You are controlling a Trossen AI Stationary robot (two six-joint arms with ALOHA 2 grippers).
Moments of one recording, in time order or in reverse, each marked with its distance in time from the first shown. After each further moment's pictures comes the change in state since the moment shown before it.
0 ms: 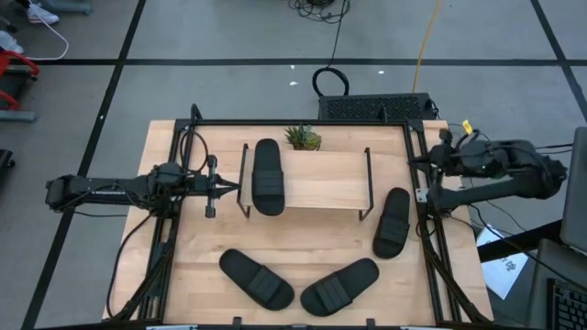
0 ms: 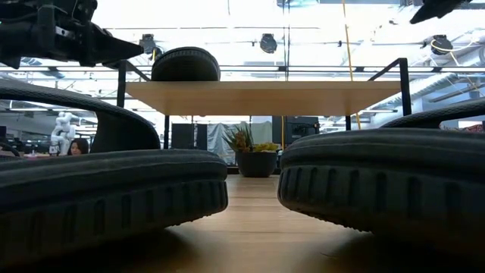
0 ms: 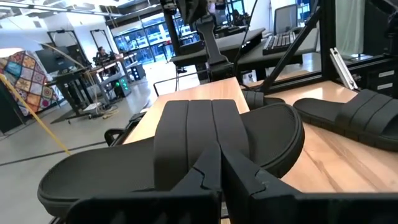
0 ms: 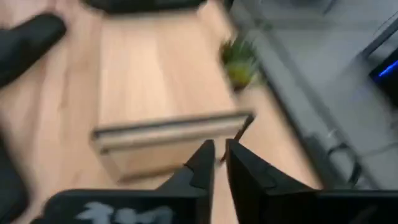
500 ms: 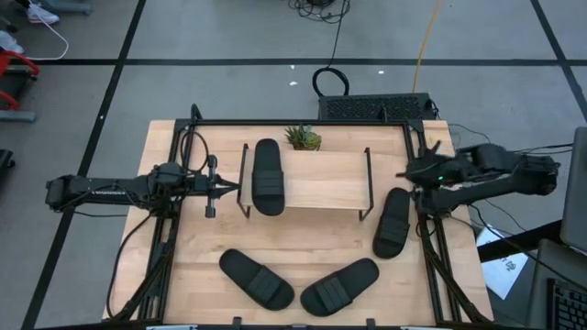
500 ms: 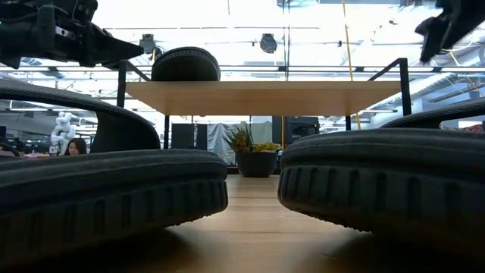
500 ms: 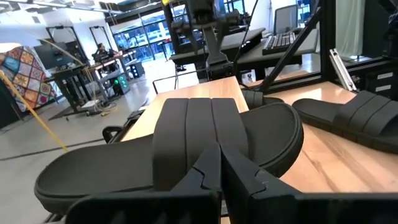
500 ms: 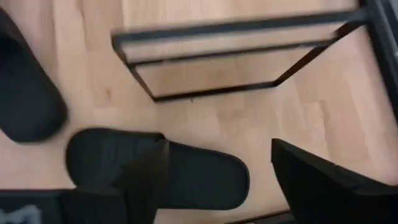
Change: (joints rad) left arm 0.000 0.000 0.000 -0.005 0.000 -0.021; right arm 0.000 0.144 -0.145 -0.083 -0.184 0.085
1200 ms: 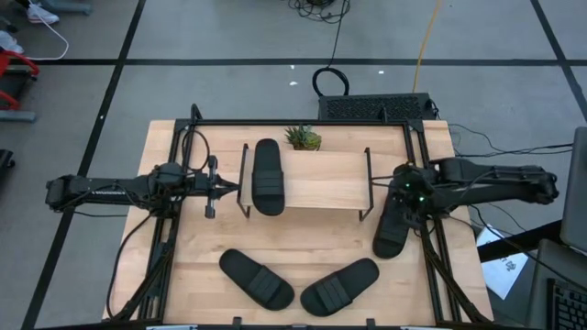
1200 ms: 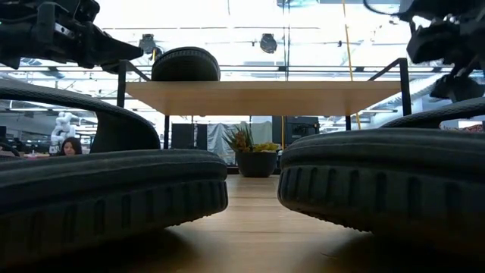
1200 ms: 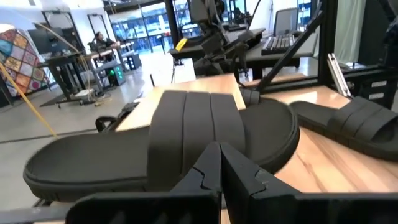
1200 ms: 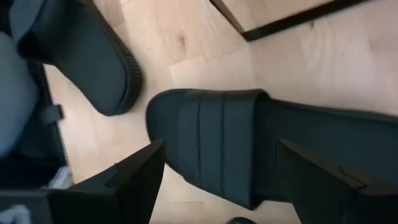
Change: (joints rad) left arm 0.000 0.000 0.000 -0.021 0.001 -0.066; right arm -0.158 0.018 -0.344 0.229 -0.515 0.133
